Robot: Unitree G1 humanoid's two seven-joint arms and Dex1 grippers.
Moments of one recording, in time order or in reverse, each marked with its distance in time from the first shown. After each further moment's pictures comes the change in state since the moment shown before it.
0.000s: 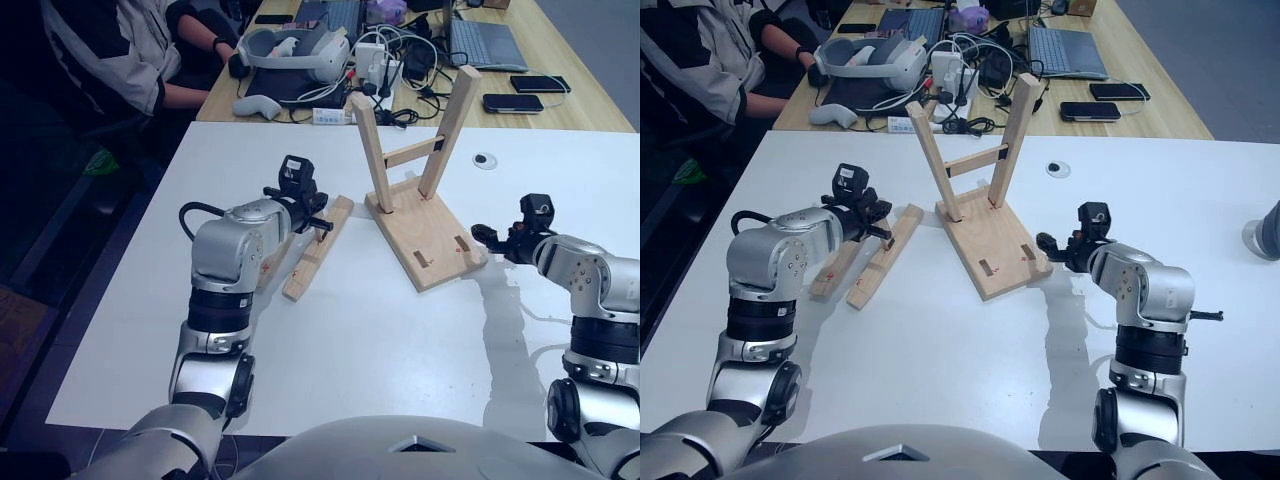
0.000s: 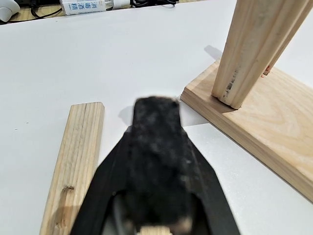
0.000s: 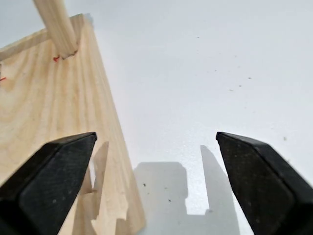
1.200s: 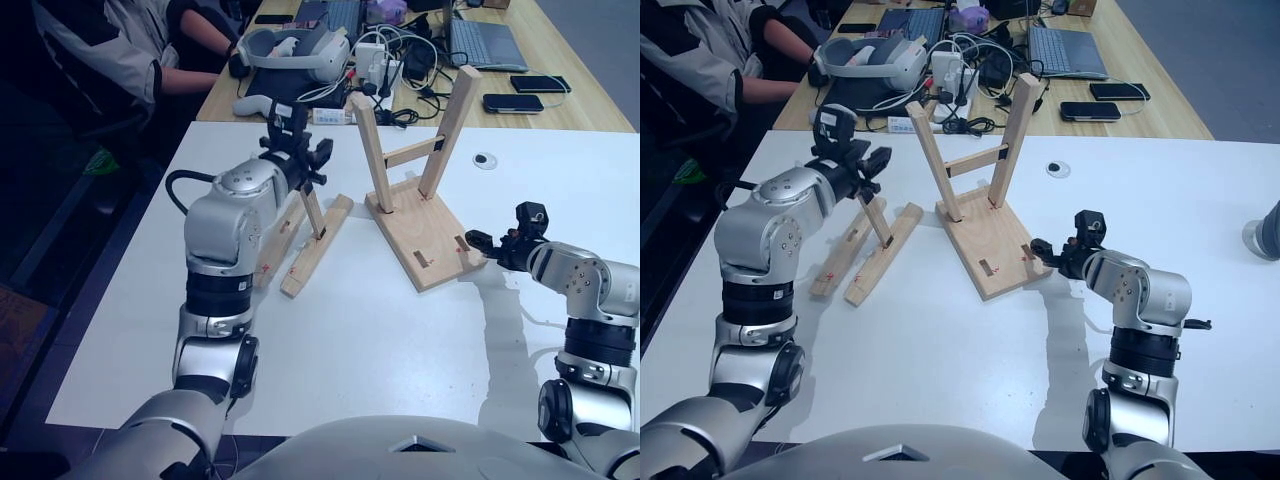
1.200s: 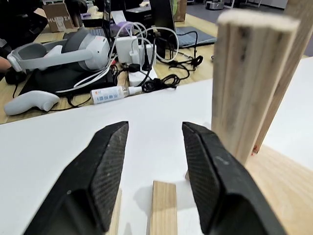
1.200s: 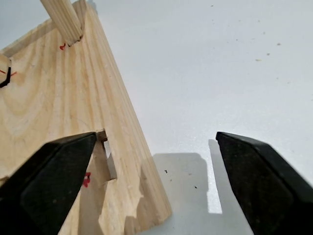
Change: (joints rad) left arm -0.132 -0.043 0.040 -0.006 0.040 -0.200 0.031; right arm 0.011 0.064 -0.030 -0.043 0.048 0.064 -0.016
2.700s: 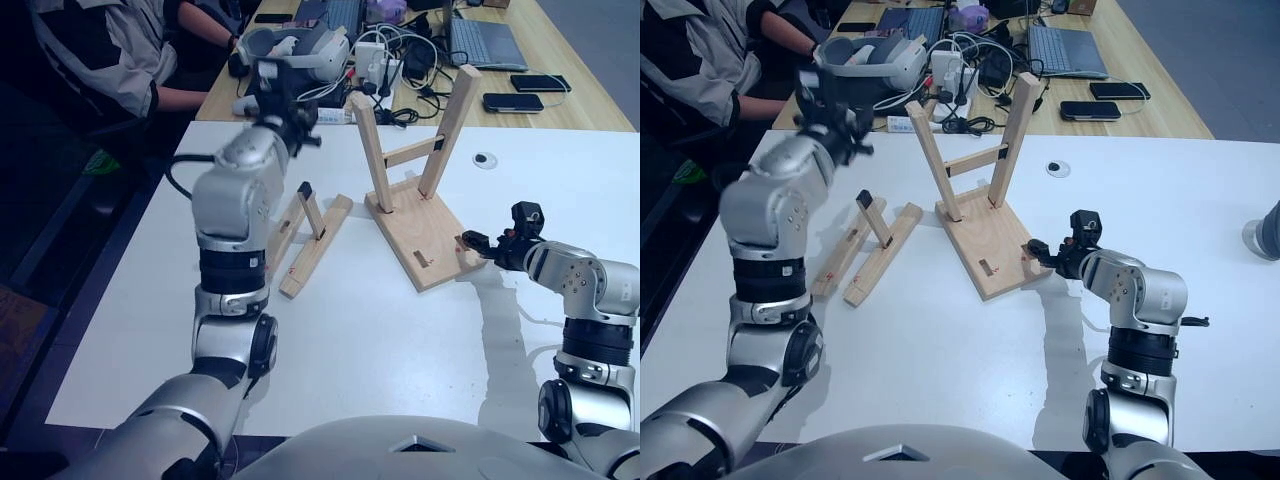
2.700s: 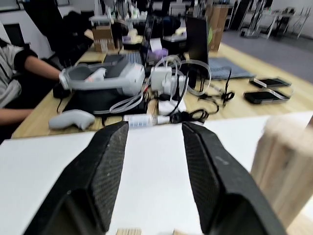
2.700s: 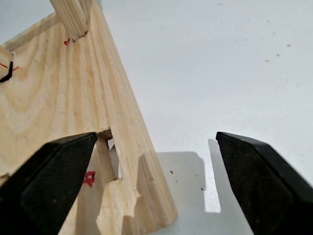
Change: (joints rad) left arm -0.152 -0.063 0.096 0.030 0.068 -0.016 0.144; right arm -0.003 -0.003 0.025 0.000 -0.003 -0.004 0.001
